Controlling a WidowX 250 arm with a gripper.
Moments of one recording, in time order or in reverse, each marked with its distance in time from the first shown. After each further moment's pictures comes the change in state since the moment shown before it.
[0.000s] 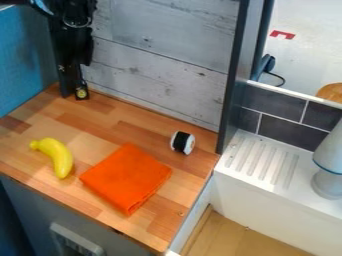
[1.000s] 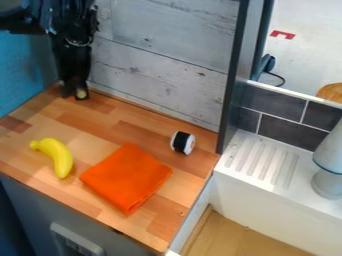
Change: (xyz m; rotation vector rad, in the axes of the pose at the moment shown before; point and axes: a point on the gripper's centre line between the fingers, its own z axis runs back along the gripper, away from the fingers) arm 0.002 0.002 -0.039 0.078 -0.037 0.001
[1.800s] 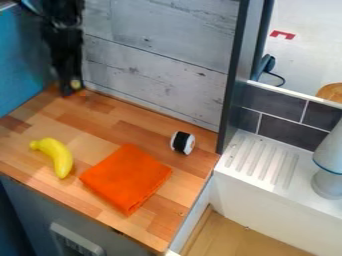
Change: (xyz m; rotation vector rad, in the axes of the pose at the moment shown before) arm 0.013 0.012 0.043 -0.078 0.079 0.020
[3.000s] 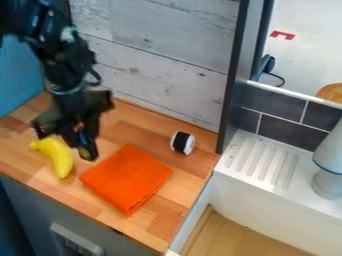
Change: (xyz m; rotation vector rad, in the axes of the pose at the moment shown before) arm -0.122 0.171 0.060 -0.136 0.098 -0.698
